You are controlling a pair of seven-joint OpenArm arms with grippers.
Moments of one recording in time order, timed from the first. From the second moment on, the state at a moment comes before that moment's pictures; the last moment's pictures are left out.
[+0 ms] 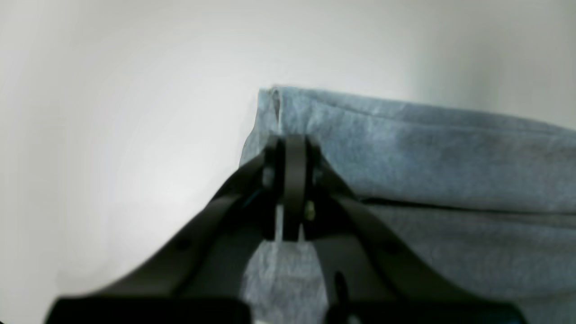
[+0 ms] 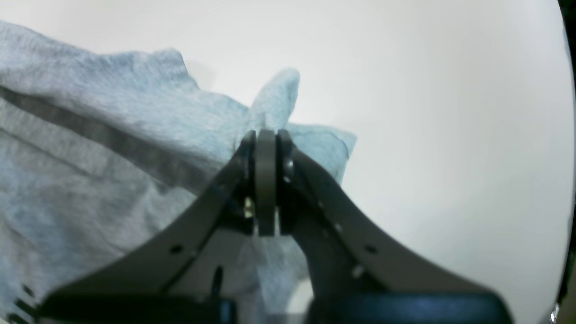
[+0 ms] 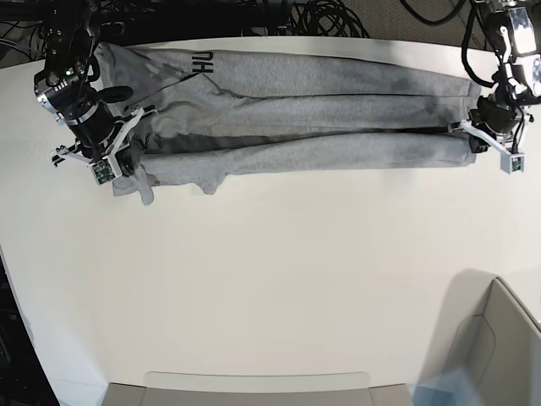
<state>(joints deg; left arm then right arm) 21.0 -27.3 -26.8 99.3 -34.1 -7.0 51.7 -17.4 16.4 15.0 117.7 12.0 29.8 -48.4</state>
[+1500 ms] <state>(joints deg) 27.4 -27.3 -31.3 99.5 -34.5 -7.0 51.7 -15.9 15.9 21.1 109.8 23.3 34.9 -48.3</state>
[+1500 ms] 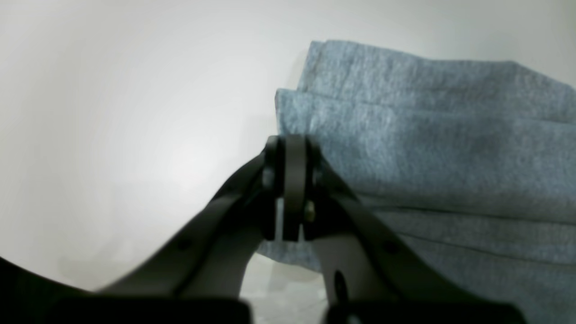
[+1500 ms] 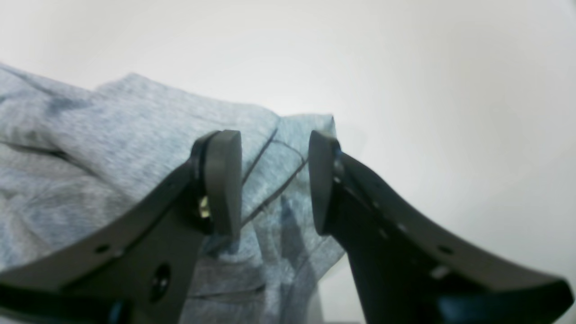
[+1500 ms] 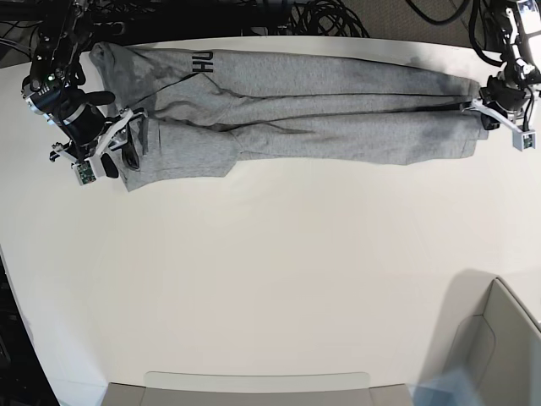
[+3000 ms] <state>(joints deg) 27.6 -25.0 -31.3 99.5 -34.1 -6.9 51.7 -24.4 13.8 19.5 119.5 20.9 34.9 -48.0</state>
